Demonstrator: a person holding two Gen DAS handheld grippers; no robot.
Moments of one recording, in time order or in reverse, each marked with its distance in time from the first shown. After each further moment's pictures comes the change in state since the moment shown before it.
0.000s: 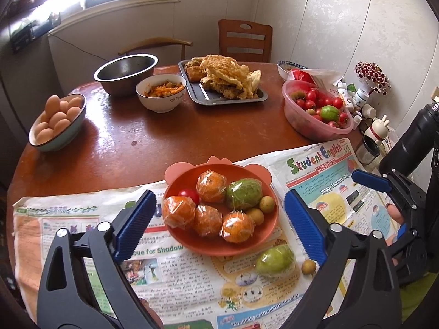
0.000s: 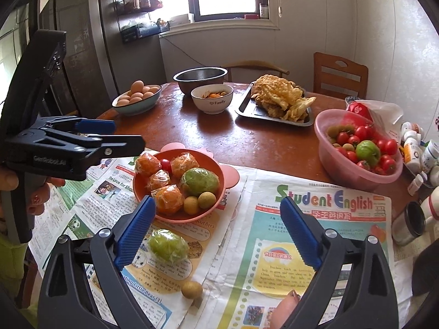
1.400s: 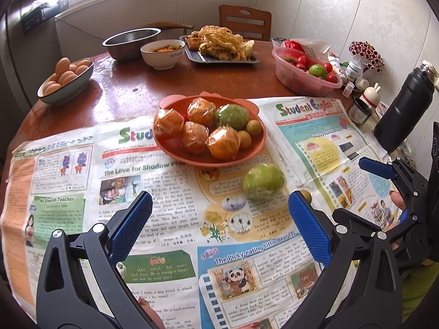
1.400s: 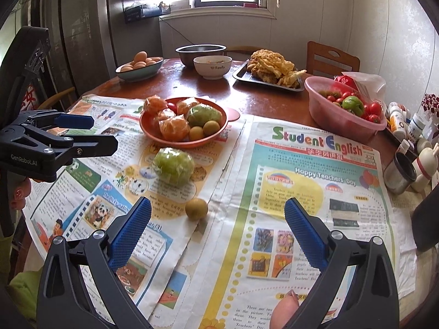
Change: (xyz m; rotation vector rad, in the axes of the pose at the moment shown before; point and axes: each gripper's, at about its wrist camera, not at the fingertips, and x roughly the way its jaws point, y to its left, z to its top) left arm -0.017 -0.018 -0.095 -0.016 0.051 0.006; right arm -0.022 0.023 -0.087 -0.033 0.063 -0.062
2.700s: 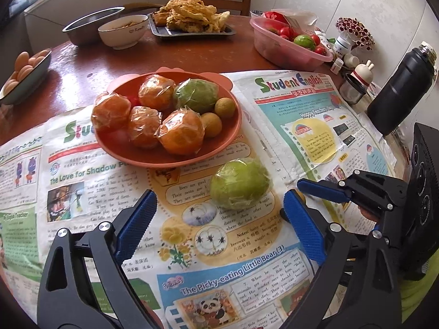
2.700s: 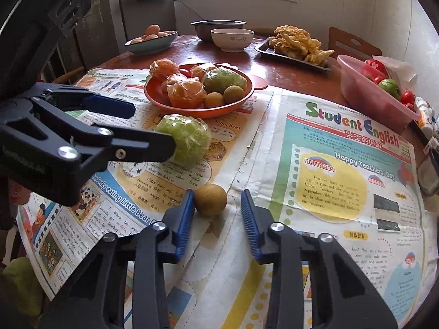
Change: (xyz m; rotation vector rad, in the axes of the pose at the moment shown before) left arm 0.061 -0.024 0.008 0.049 0.113 -0.105; right arm 0.055 0.008 -0.011 -0.045 0.085 0.085
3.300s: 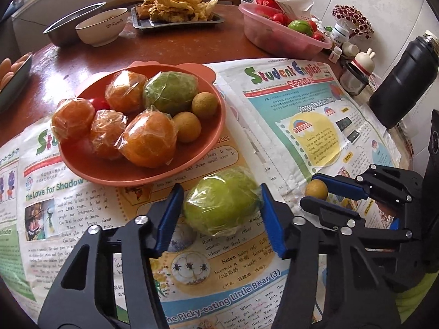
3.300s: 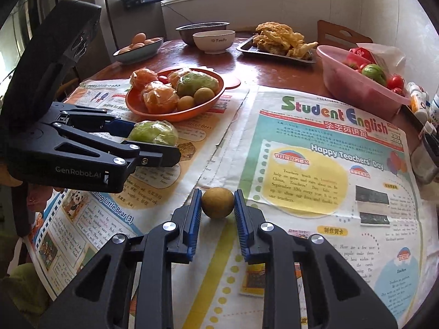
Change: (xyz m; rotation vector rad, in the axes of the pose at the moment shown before) left arm 0.033 -0.016 0.011 0.041 0.037 -0.011; right arm -0.010 -0.032 -0.005 0.064 -0.011 -0.002
